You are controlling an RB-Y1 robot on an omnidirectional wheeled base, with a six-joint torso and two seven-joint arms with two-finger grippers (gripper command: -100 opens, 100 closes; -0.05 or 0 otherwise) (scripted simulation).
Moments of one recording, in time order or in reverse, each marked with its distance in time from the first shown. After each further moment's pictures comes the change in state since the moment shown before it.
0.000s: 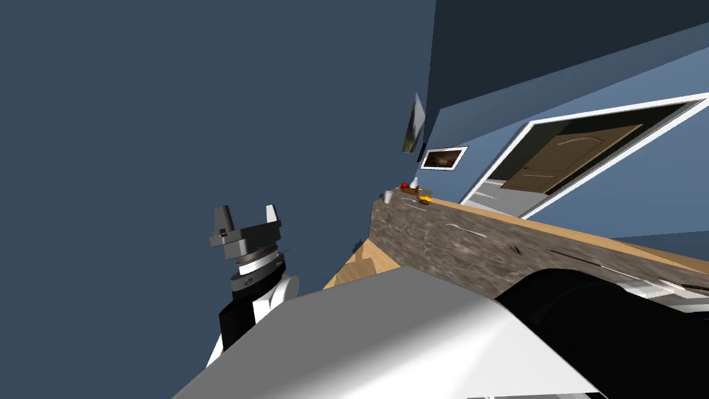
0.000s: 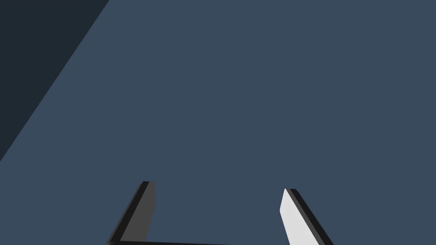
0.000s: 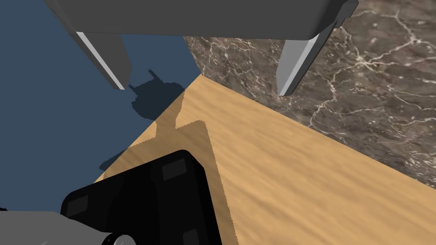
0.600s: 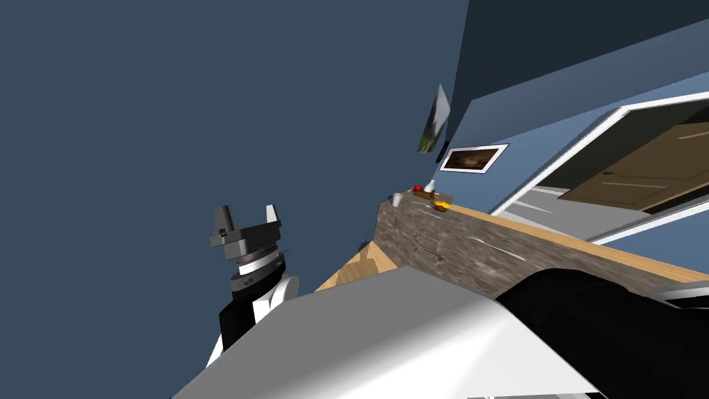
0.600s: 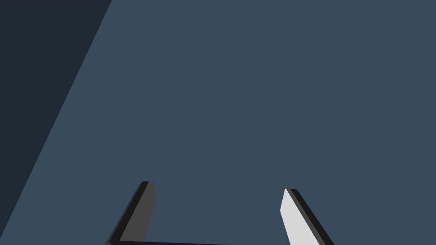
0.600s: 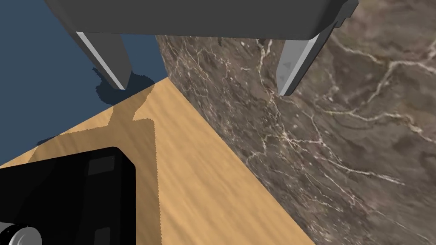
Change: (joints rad) left arm 0.000 0.000 0.000 0.000 0.000 0.000 0.000; right arm -0.024 -0.102 0.049 0.175 -0.004 -0.018 0.003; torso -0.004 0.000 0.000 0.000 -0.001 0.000
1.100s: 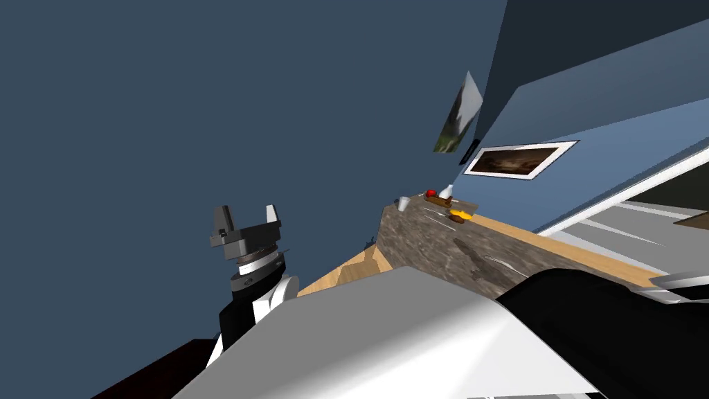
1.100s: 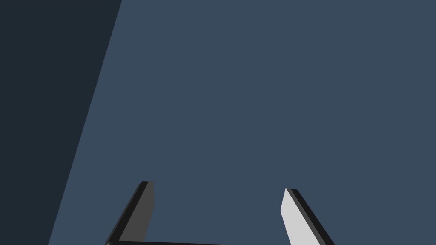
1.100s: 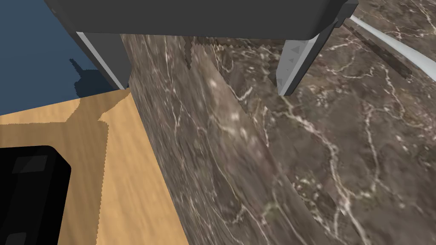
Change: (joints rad) left arm 0.000 0.000 0.000 0.000 0.000 0.000 0.000; right arm -0.022 -0.065 0.019 0.162 -0.009 -0.015 0.008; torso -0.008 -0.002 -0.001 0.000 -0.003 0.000
